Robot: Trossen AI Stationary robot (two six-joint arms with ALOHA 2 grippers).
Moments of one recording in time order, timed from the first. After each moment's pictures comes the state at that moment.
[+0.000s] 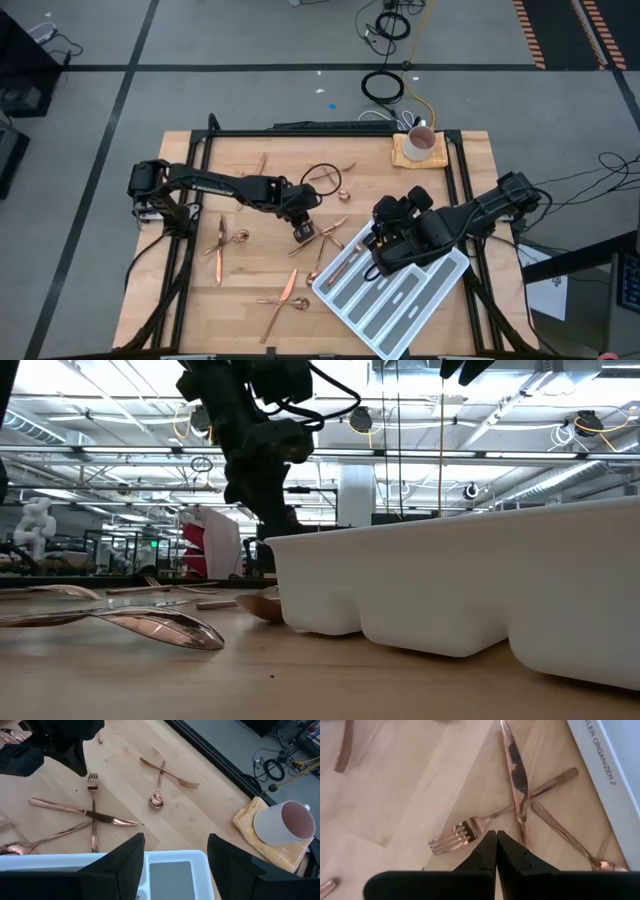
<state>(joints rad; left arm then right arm) 0.03 1.69 1.16 -0.57 -0.02 -0.38 0.45 1.67 1.73 -1.57 0.76 1.21</state>
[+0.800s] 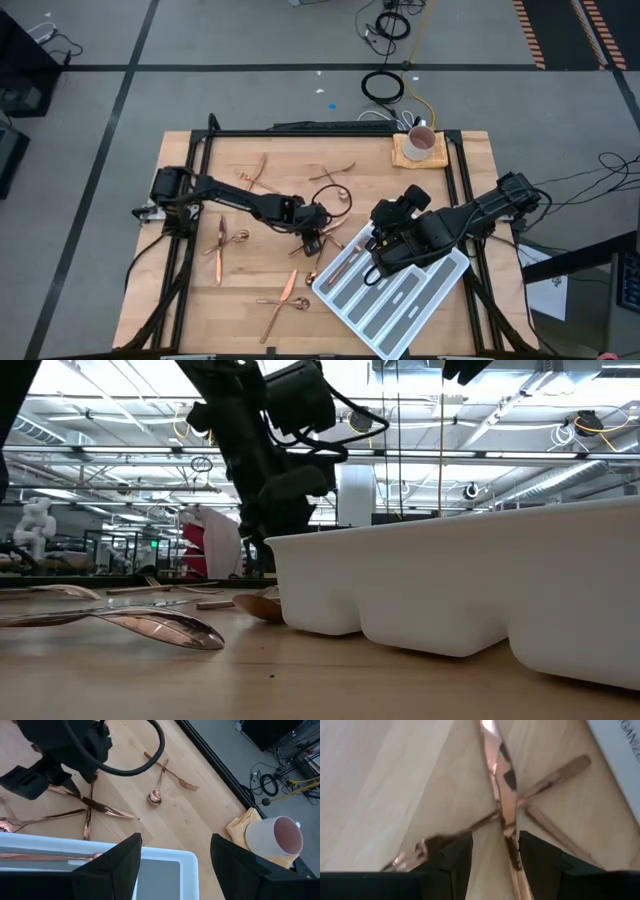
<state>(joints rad) -0.05 1.88 1.16 -0.40 -0.09 -0.40 0.46 1.67 1.73 -1.57 0.75 1.06</state>
